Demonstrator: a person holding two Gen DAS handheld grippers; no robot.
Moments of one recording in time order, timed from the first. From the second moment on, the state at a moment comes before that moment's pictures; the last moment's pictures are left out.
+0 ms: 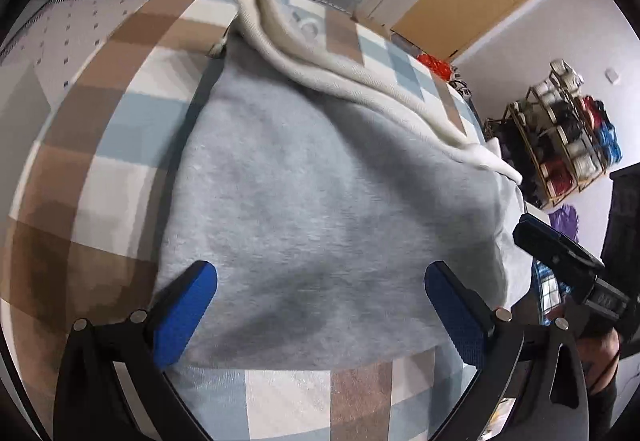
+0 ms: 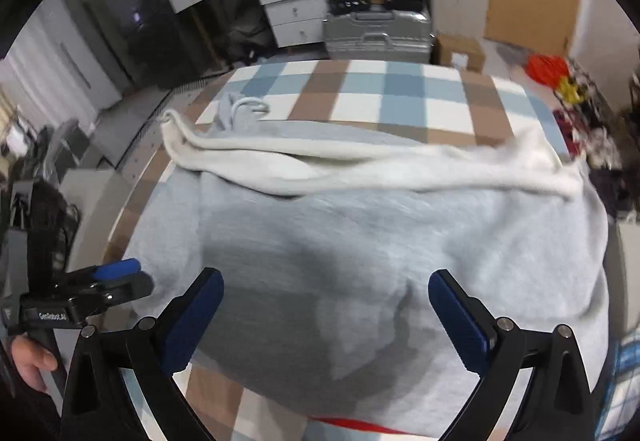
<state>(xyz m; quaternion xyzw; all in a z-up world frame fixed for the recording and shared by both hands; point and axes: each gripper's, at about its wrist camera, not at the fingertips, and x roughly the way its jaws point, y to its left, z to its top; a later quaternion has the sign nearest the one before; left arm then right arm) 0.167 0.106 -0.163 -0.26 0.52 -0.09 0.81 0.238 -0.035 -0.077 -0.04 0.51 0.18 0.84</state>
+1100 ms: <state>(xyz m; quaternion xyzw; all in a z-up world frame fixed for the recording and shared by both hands) 0.158 0.108 -0.161 -0.27 0.46 -0.08 0.84 0.318 -0.088 -0.082 -0.28 0.46 0.15 0.83</state>
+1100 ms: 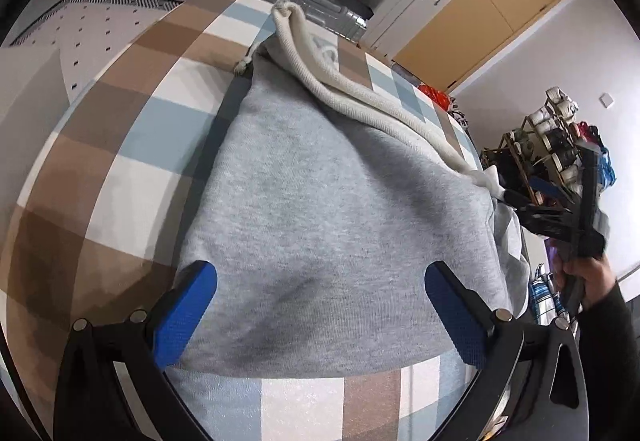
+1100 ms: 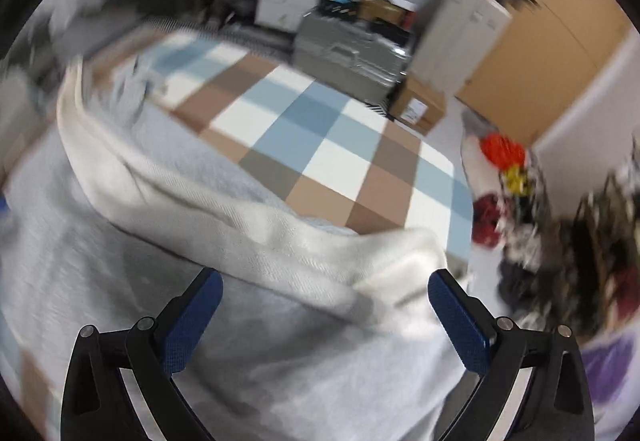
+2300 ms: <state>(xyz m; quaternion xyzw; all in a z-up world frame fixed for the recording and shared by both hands) 0.167 0.074 -0.166 -0.18 0.48 -0.09 0.85 0.362 -0.168 -0.050 -0.15 0.41 0.08 0.90</state>
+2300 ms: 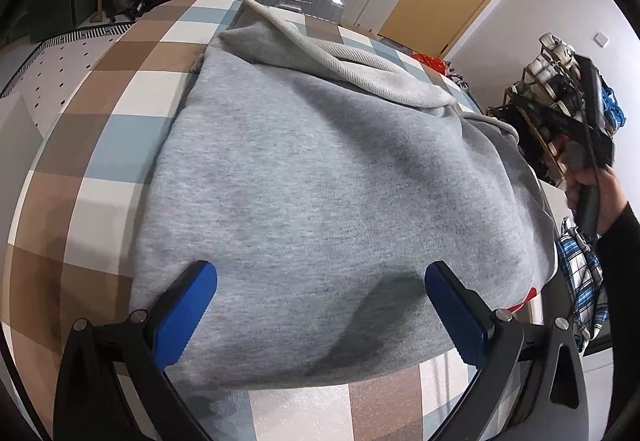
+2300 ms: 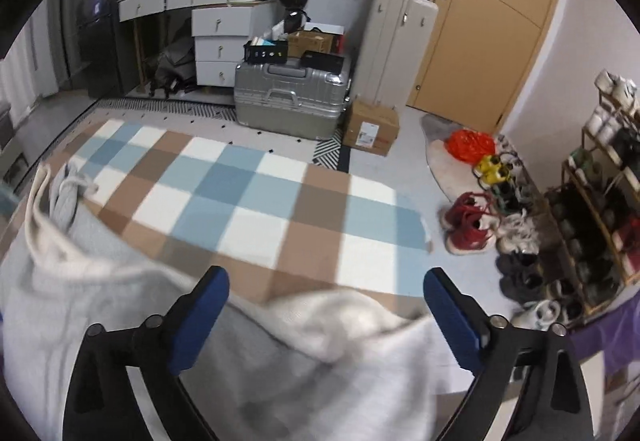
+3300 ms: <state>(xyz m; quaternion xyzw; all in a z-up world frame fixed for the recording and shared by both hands) 0.164 0.067 -0.162 -0.17 0.48 -0.10 0.86 0.375 -0.216 -0.026 -0.04 0.39 0.04 0.92</state>
